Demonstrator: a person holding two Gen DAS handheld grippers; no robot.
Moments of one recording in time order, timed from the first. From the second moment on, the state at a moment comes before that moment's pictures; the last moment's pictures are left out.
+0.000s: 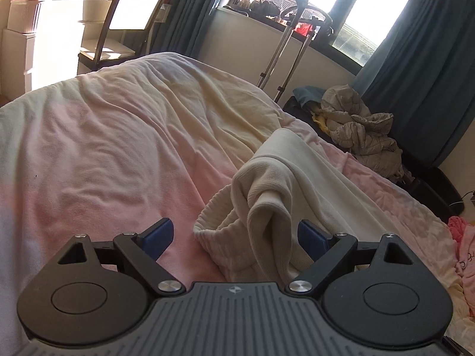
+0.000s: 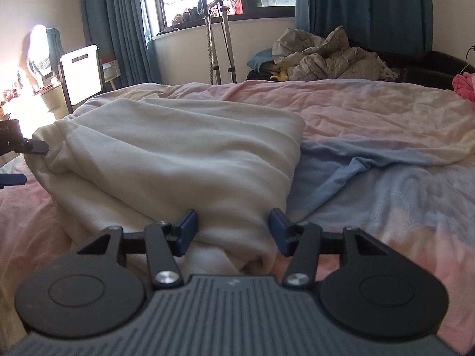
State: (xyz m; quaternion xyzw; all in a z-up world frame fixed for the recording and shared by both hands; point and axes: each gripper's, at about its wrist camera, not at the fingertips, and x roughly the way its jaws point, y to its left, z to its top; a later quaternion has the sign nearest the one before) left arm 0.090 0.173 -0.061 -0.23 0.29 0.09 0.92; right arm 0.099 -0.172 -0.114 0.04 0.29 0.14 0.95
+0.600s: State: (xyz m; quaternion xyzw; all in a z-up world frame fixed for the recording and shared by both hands) left arm 0.098 0.164 -0.079 -0.26 0.28 0.11 0.92; right arm 0.091 -0.168 -0.095 0.05 0.22 0.16 0.96
